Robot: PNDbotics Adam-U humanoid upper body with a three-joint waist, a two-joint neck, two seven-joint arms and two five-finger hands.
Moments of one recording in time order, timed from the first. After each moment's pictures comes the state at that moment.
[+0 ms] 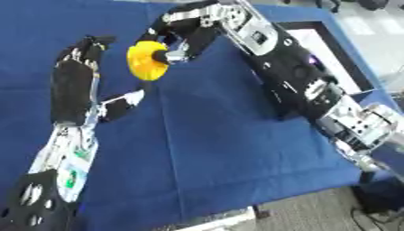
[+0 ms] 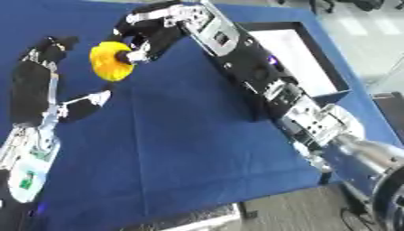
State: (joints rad) left arm -0.86 -0.17 -0.36 -1.07 -1.16 -0.03 0.52; right arm -0.82 -0.59 0.22 -1.31 -0.08 -0.14 0.91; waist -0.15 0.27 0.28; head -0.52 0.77
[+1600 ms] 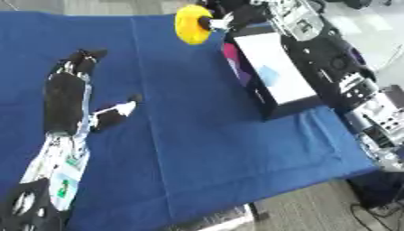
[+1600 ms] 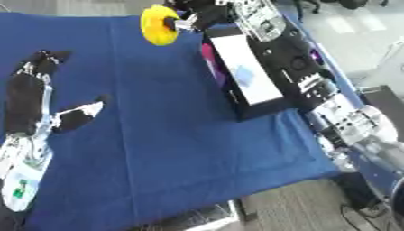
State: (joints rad) left arm -0.82 -0.12 -0.35 -1.07 -1.15 -0.02 0.52; right arm -0.72 -0.74 0.02 -1.22 -0.18 -0.12 0.79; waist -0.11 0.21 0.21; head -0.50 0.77
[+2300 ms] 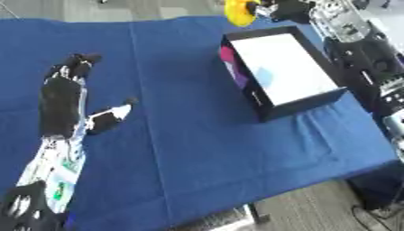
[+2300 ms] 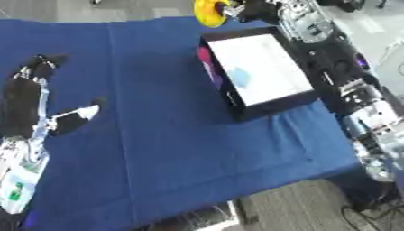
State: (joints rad) left arm -0.80 -0.10 -0.35 -1.06 -1.14 -0.01 0.52; right arm -0.57 -0.85 -0.11 -1.16 -0.25 -0.12 0.63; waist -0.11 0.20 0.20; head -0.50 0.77
